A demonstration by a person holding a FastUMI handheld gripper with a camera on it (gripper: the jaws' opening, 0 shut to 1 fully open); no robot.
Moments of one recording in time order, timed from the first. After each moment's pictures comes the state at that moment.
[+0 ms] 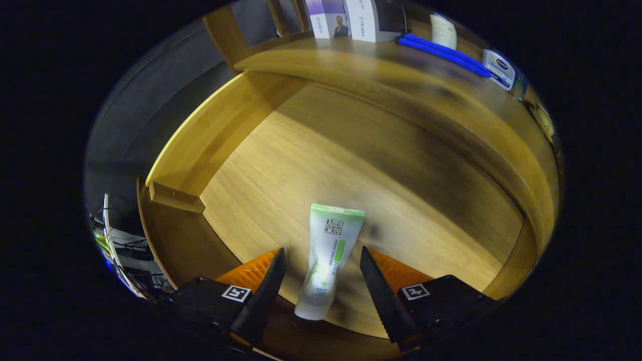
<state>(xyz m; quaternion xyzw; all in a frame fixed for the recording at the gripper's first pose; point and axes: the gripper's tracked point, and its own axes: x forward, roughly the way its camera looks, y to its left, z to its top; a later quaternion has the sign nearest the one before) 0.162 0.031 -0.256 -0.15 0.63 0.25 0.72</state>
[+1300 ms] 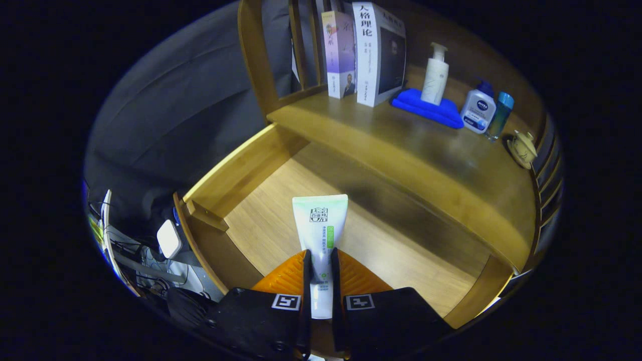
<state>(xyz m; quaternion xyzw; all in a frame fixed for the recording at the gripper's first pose) 0.177 0.044 -0.168 -0.14 0.50 0.28 0.80</state>
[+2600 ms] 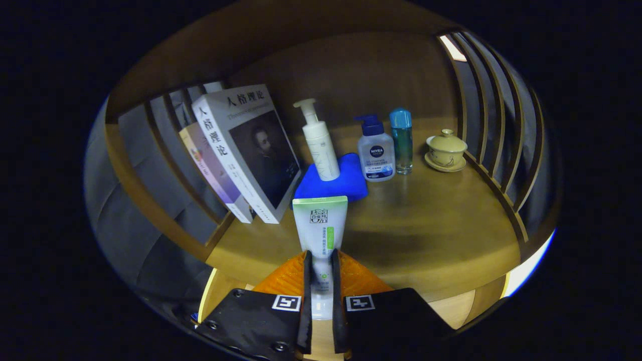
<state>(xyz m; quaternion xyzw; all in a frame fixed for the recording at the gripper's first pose) 0.341 0.008 -0.108 0.08 0.38 0.06 0.92</state>
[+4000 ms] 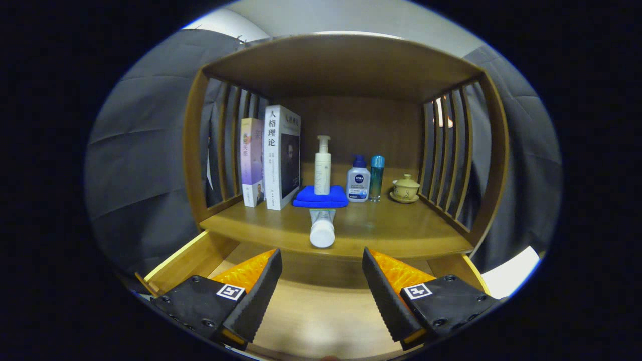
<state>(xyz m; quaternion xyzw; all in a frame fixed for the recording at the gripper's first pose) 0.197 0.015 -0.089 -0.08 0.17 0.03 0.98</state>
